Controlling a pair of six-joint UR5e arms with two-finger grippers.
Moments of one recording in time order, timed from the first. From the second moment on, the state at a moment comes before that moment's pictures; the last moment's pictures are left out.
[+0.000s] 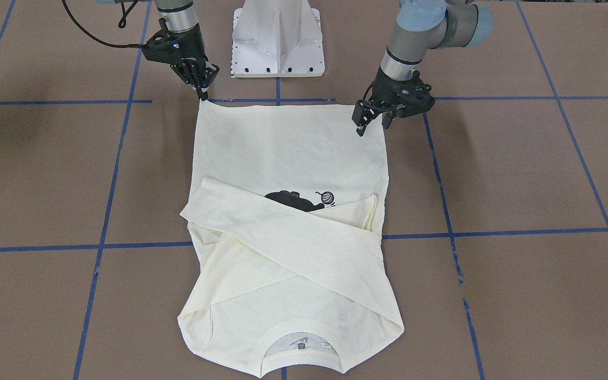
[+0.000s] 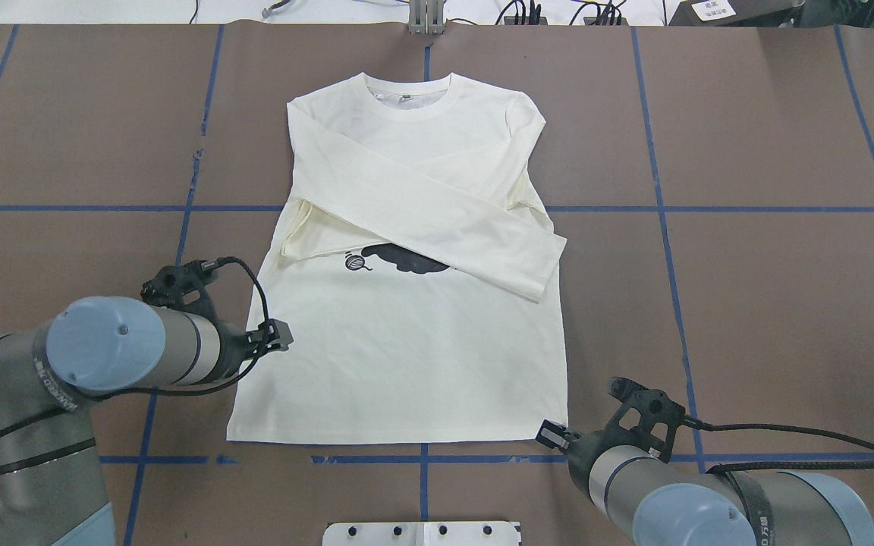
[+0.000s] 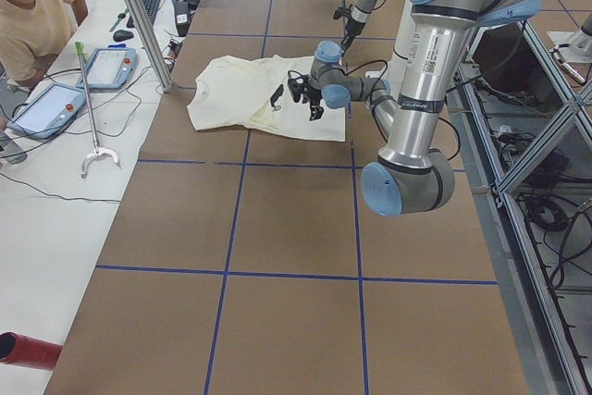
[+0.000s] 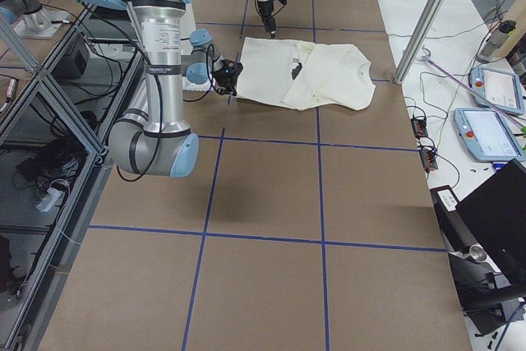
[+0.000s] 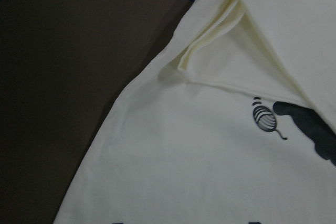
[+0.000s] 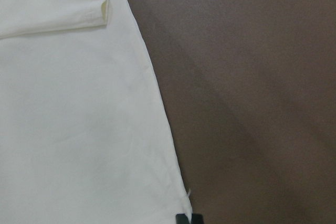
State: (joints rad) left arm -0.37 -1.75 -1.97 -1.89 -1.69 -1.72; right arm 0.04 -1.45 2.13 -1.38 1.28 1.99
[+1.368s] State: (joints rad) left arm -0.26 -1.68 -2.02 -1.81 -1.70 -1.79; right arm 0.04 -1.45 2.13 -1.38 1.27 1.99
